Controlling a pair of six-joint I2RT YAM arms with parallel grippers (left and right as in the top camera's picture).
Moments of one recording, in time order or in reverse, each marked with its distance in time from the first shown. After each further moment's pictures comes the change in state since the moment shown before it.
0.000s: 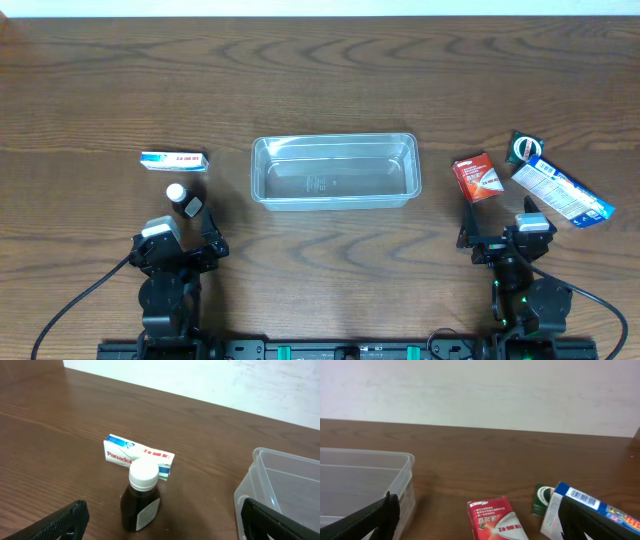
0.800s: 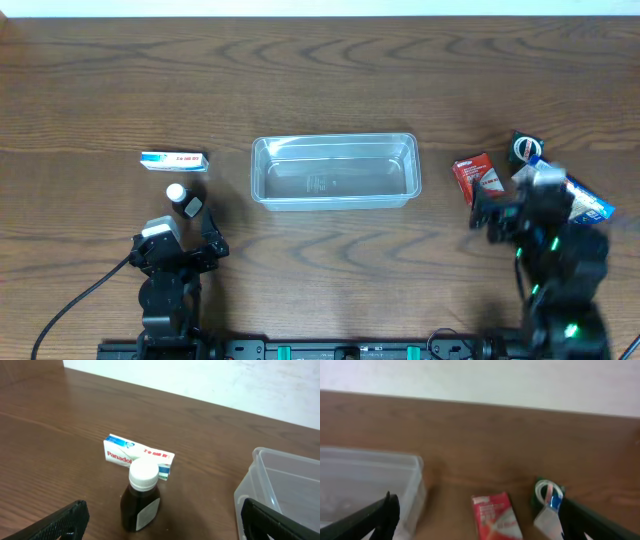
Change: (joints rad) left arm 0.000 0.000 0.001 -0.002 0.000 0.000; right arm 0.000 0.600 0.596 -0.316 -0.043 -0.031
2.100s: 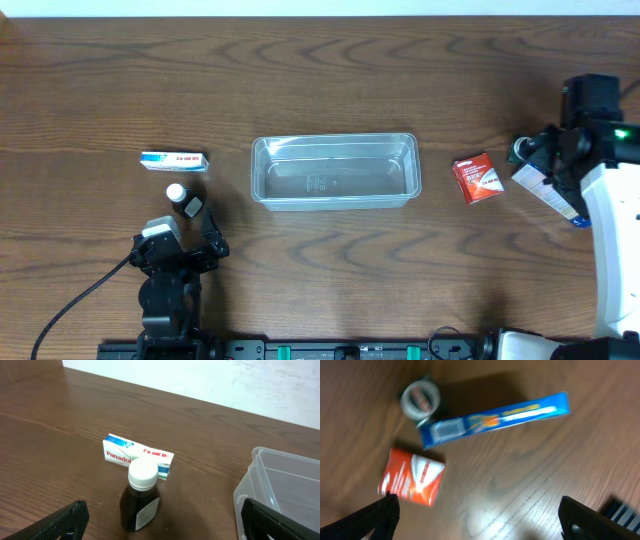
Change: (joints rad) left arm 0.000 -0.001 0.000 -0.001 0.003 0.000; right arm -0.121 0.818 0.744 -0.833 0.452 0.840
